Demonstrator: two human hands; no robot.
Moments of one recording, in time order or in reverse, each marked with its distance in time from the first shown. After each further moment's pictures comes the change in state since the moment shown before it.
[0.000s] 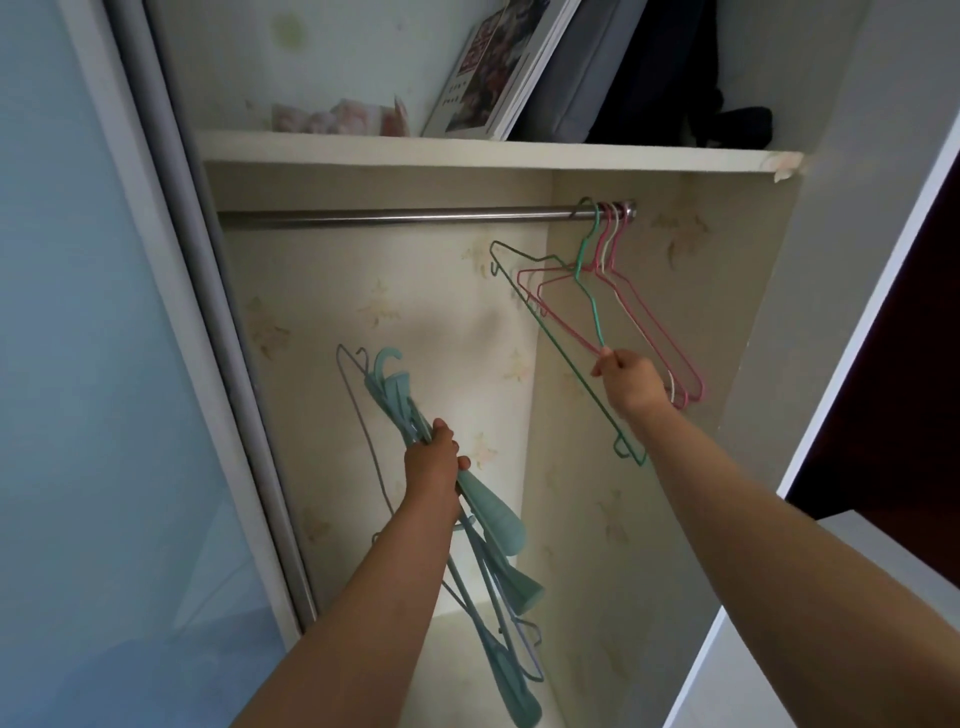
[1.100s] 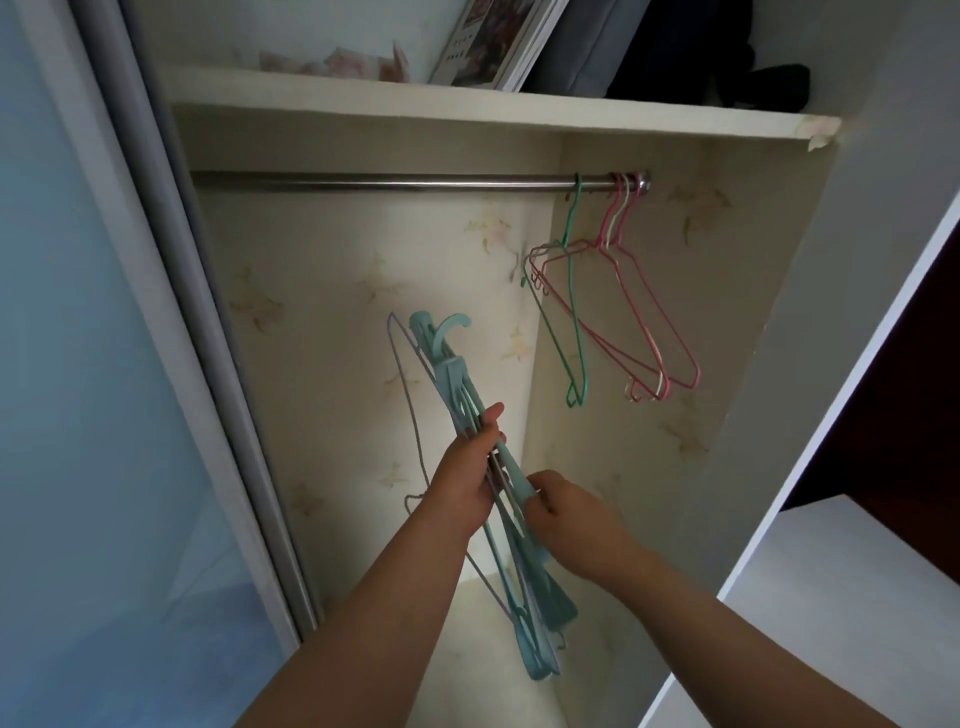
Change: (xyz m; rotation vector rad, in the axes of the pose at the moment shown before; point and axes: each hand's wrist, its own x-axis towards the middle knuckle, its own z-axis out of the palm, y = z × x) left_hand -0.021 -0.026 0.006 -0.037 -0.388 -0.122; right_hand -0.147 0.026 0.040 -0.414 -0.514 -0.116
